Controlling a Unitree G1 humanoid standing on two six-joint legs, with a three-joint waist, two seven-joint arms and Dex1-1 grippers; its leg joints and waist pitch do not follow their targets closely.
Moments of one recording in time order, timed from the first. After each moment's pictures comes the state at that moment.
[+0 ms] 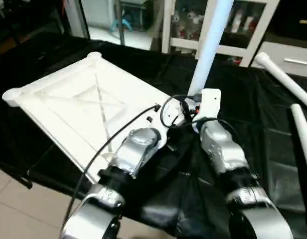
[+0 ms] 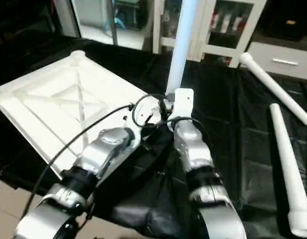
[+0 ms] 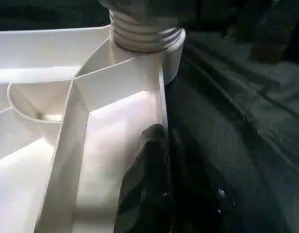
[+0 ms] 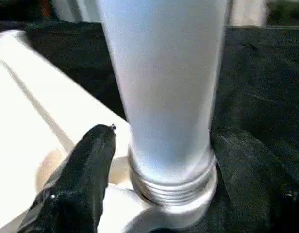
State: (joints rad) left arm -0.63 -0.02 -0.23 0.55 0.10 0.40 -0.47; right arm -0.57 -0.04 -0.03 0.49 0.17 0.23 0.06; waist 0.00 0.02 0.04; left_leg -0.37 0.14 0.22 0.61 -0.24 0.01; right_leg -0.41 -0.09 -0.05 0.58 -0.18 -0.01
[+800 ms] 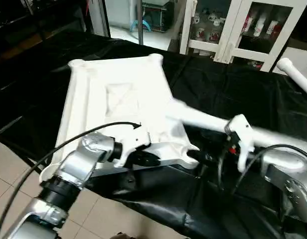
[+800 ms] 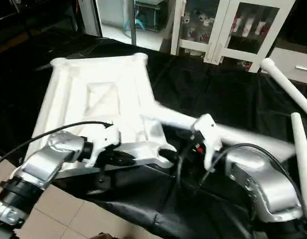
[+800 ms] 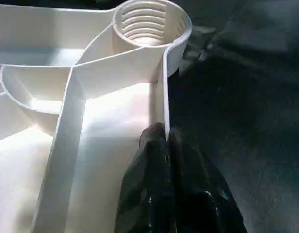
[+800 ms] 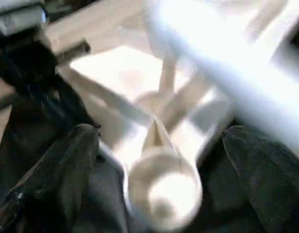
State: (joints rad) left arm -0.49 0.38 -0.37 0.30 -0.03 0.30 -1.19; right arm -0.18 -0.56 0.07 -0.23 0.46 0.64 0.73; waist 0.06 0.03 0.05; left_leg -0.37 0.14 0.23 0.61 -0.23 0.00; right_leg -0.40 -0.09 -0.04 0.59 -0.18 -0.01
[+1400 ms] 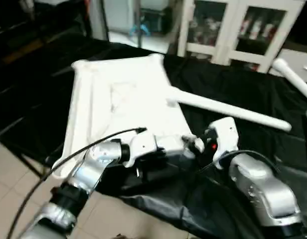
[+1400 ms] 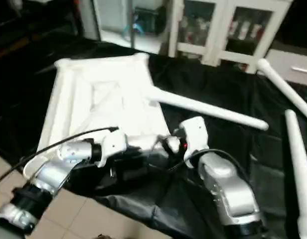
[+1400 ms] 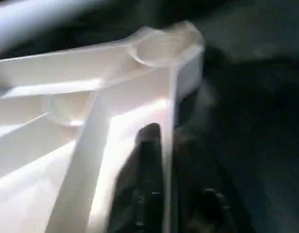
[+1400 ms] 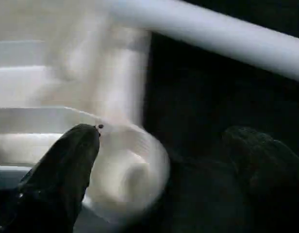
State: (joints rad) left arm -0.39 0.25 -0.26 0.44 0.02 -0.07 -0.80; right arm -0.12 -0.20 0.04 -0.10 0.21 0.56 0.13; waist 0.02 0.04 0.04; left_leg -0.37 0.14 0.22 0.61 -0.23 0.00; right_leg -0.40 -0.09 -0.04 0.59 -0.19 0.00
